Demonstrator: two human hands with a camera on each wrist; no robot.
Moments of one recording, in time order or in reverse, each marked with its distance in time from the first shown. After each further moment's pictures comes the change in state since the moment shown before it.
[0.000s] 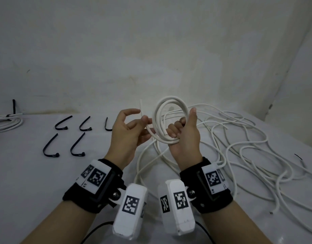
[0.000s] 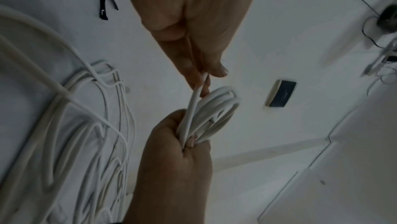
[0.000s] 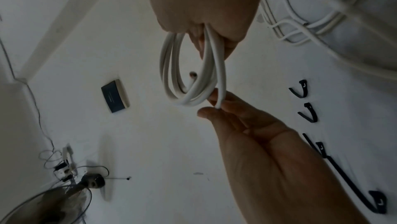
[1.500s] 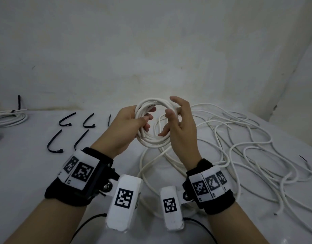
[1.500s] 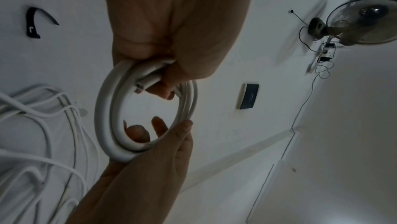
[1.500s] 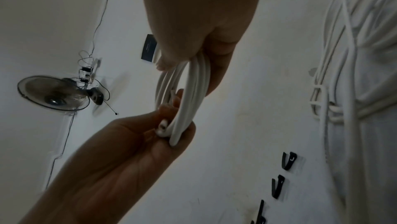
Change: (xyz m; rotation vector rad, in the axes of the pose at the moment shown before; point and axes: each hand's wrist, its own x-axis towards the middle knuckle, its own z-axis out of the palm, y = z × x) left_hand 0.008 0.030 -0.009 0.375 -0.208 -0.049; right_hand -0.005 0.007 -0.009 -0.972 -0.386 -0.676
